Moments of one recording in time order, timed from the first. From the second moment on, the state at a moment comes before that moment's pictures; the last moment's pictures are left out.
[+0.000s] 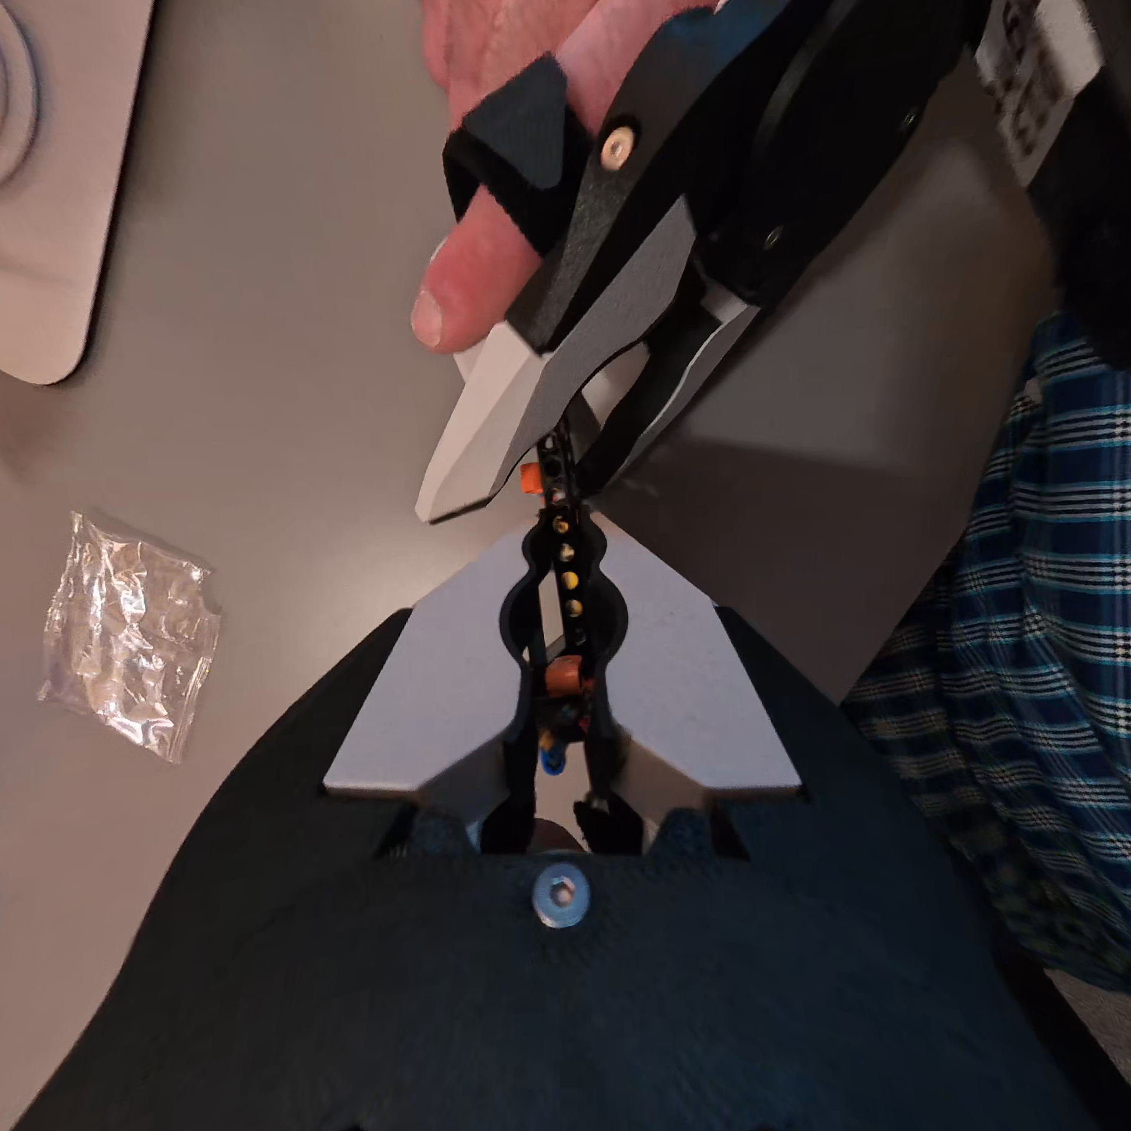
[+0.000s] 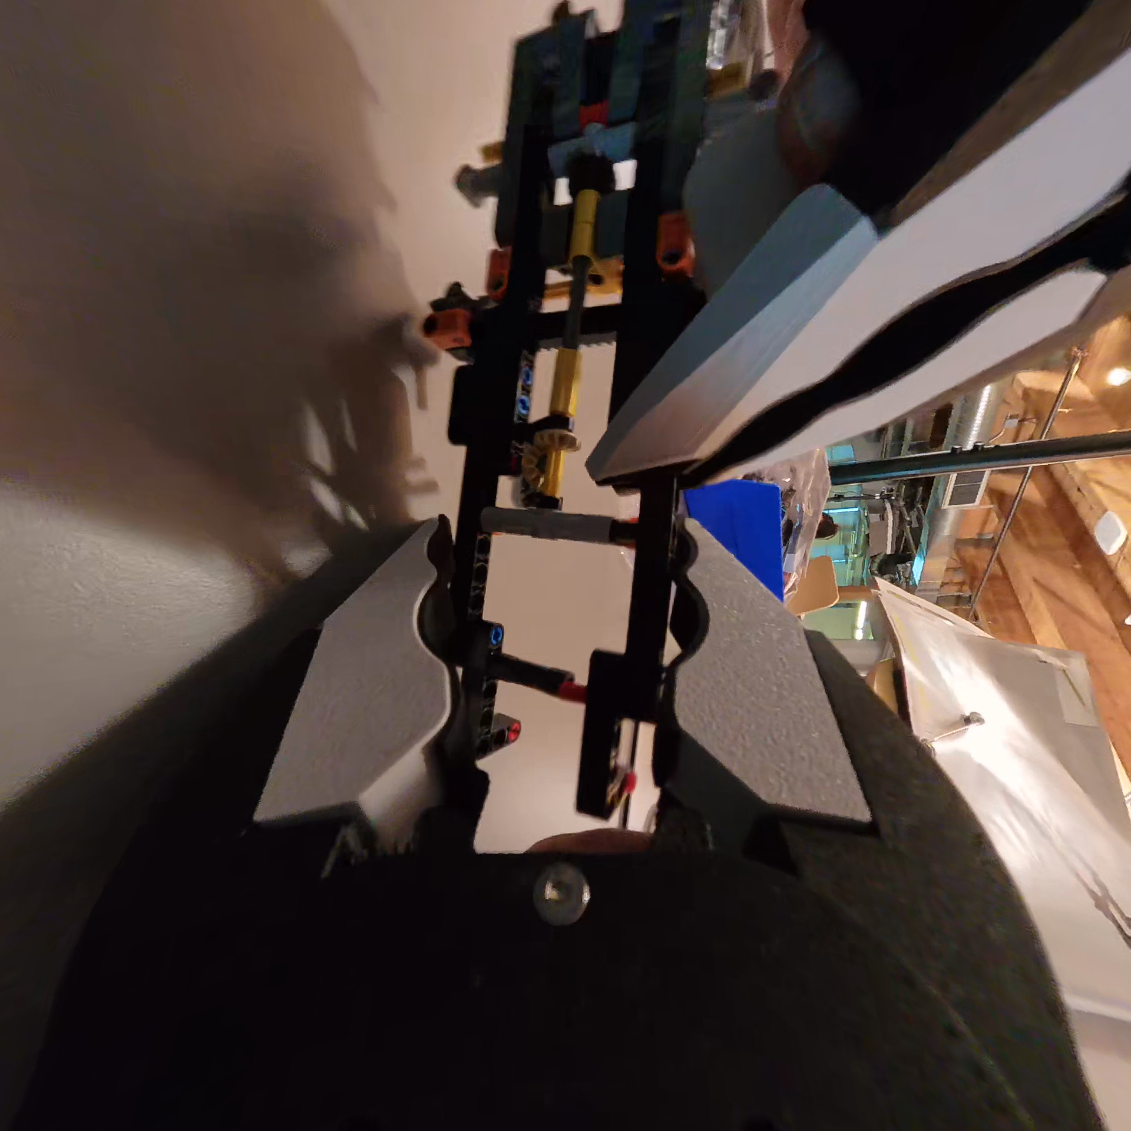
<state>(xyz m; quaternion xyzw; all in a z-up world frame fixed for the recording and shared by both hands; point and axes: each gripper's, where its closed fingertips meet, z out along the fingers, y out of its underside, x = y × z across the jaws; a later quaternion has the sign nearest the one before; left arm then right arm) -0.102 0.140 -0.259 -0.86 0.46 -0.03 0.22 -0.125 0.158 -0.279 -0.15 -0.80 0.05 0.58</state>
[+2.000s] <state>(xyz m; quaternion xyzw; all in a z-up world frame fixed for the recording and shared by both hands) -0.119 0.138 -0.287 -0.76 0.50 0.12 0.40 -0.117 0.170 -0.305 -0.41 -0.84 0.29 0.20</state>
